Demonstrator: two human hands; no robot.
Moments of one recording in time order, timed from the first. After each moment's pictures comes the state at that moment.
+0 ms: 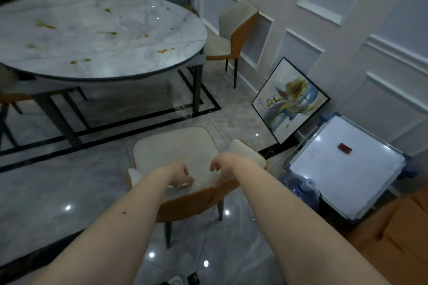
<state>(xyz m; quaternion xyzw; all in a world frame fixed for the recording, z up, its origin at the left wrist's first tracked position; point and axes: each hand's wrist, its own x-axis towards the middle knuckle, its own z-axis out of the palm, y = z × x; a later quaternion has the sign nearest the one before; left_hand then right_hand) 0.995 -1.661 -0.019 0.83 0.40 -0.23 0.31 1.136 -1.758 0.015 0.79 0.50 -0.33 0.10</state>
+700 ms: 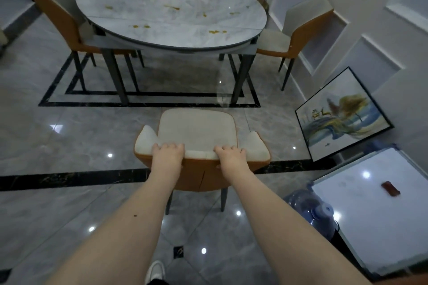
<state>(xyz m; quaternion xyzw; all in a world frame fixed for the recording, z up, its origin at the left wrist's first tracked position) 0.995 -1.754 -0.058 0.82 0.57 -0.11 0.04 1.156 -1.796 -0.051 0.75 0.63 -0.15 0.11</state>
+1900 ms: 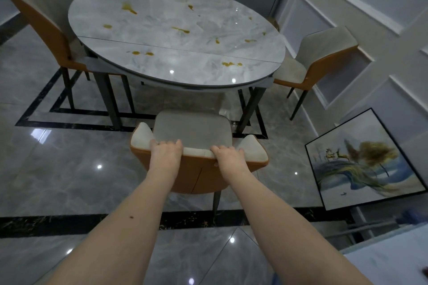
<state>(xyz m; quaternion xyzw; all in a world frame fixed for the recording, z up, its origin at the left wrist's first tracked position) 1.032 -1.466 -0.066 0.80 0.59 -0.07 -0.02 1.194 -1.503 -0.052 0.72 0.68 -0.11 0.11</state>
